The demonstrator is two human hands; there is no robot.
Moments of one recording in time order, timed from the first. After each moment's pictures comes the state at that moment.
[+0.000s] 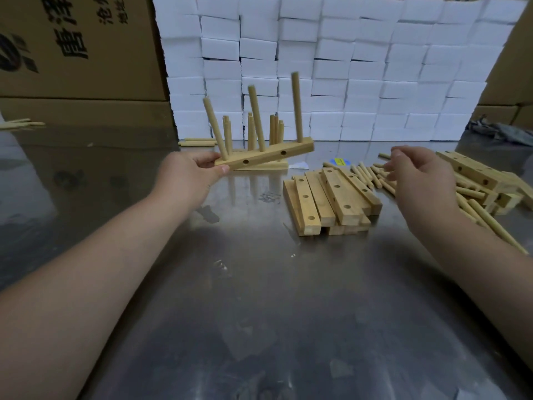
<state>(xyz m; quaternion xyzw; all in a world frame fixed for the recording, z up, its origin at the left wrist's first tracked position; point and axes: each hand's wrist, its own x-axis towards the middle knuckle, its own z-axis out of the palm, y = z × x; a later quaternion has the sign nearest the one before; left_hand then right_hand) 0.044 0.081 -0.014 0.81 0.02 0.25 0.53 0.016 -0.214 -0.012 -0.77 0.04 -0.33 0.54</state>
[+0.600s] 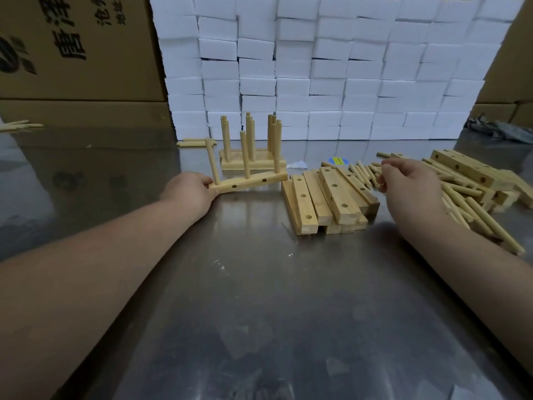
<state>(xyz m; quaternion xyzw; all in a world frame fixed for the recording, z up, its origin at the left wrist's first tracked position) 0.075 0.091 -0.040 0.95 0.08 0.15 0.26 0.034 -0.220 -0.030 -0.78 0.10 -0.30 0.55</state>
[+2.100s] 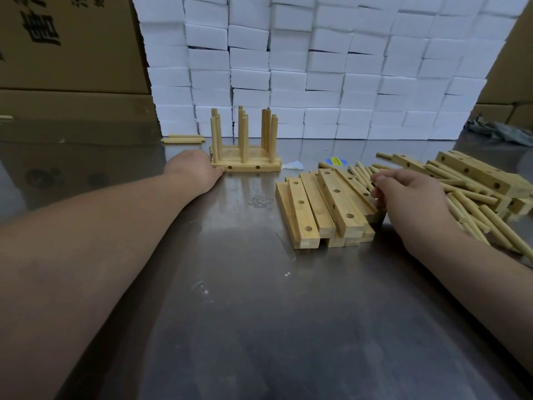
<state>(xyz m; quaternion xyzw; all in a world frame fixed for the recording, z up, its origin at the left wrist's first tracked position) 0.170 0.085 -0.035 0.99 0.05 0.13 0.05 0.038 -0.219 -0.034 -0.80 0.08 -0.25 0.54</state>
